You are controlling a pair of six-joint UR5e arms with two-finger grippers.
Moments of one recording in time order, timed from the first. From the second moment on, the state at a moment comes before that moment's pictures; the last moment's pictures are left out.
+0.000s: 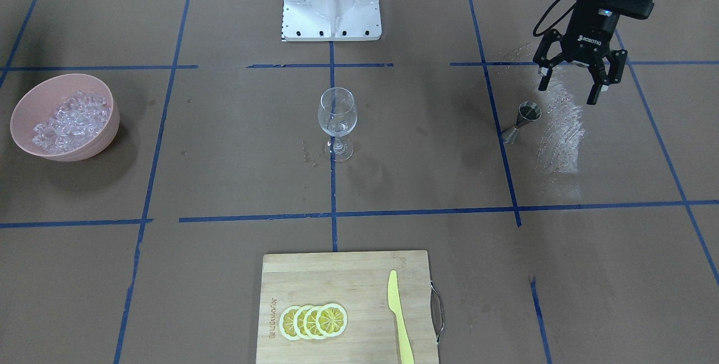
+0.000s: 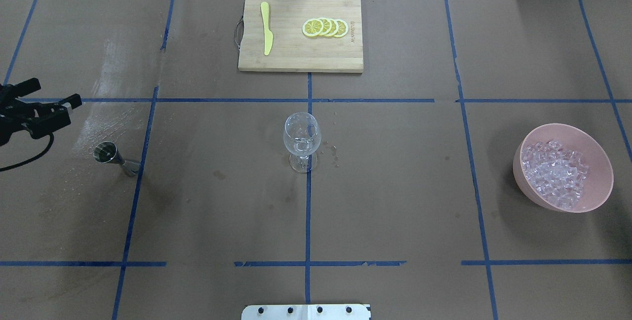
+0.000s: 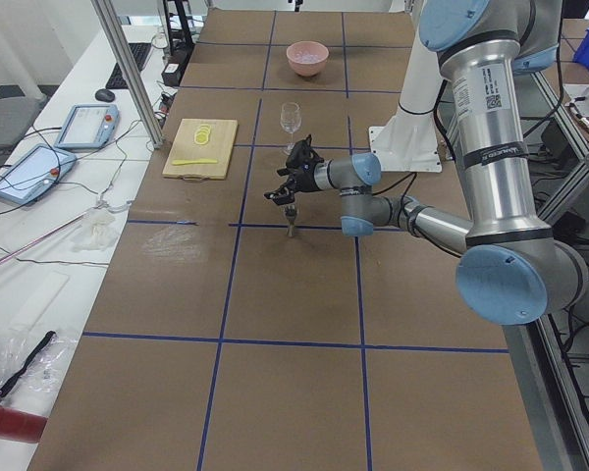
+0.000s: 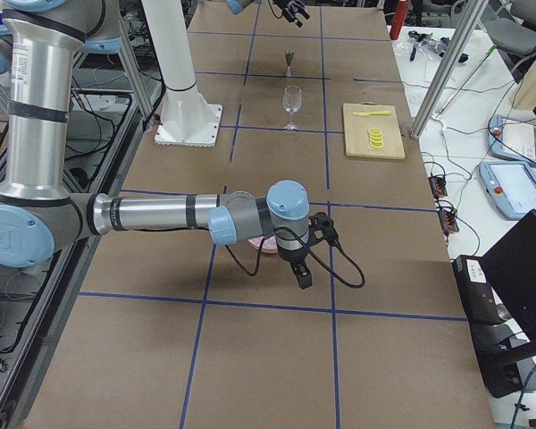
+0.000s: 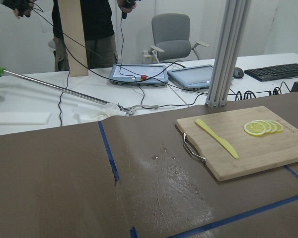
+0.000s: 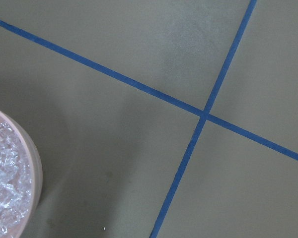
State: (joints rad) left arm -0.48 -1.30 -1.99 -2.81 -1.06 -0.91; right arm 1.48 -1.73 1.79 -1.37 2.30 -0.17
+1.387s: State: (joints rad) left arm -0.17 -1.44 -1.65 -2.82 -0.59 -1.05; right arm 1.50 -1.76 1.79 -1.34 2.30 -0.17
